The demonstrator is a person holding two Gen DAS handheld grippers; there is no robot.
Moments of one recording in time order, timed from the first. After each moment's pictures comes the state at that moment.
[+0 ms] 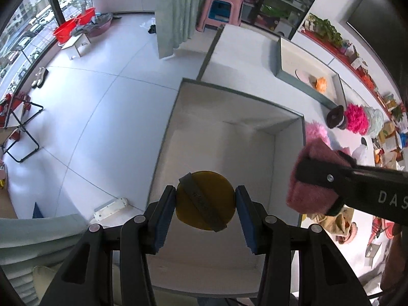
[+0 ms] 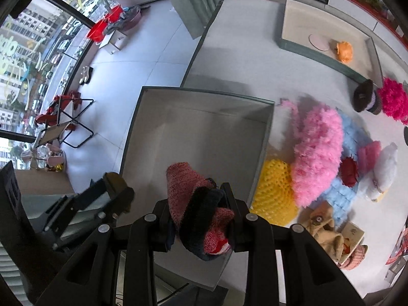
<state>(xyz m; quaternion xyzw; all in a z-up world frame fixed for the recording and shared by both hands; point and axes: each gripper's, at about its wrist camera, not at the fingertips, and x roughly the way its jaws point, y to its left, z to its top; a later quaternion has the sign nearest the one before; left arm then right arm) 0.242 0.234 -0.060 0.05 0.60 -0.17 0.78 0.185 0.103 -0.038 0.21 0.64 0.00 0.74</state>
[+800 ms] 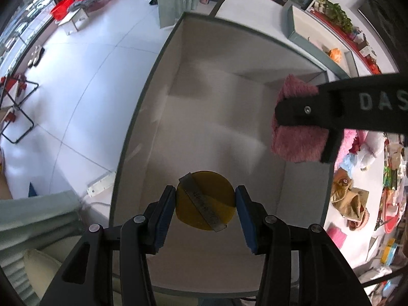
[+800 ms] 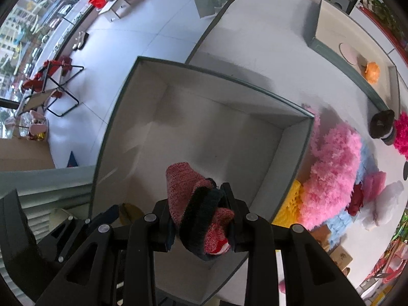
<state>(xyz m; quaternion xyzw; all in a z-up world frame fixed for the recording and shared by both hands) 0.220 0.242 -0.120 0.04 0.66 -0.15 0.74 0.228 0.136 -0.091 0.12 0.70 0.02 0.71</state>
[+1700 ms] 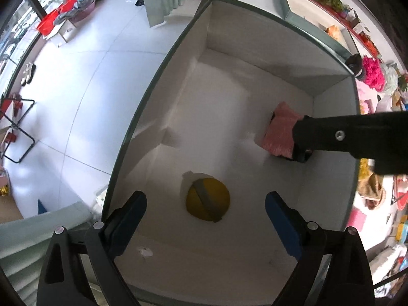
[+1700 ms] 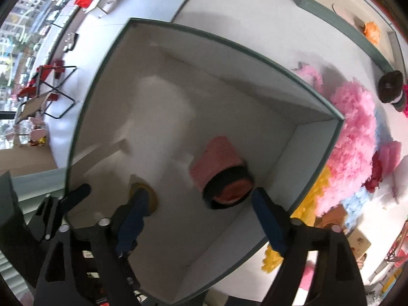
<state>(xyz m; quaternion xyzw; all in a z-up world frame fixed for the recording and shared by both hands) 0.218 0.245 -0.137 0.10 0.66 -0.18 0.73 0.203 0.129 -0.123 0.17 0.71 0.01 0.68</state>
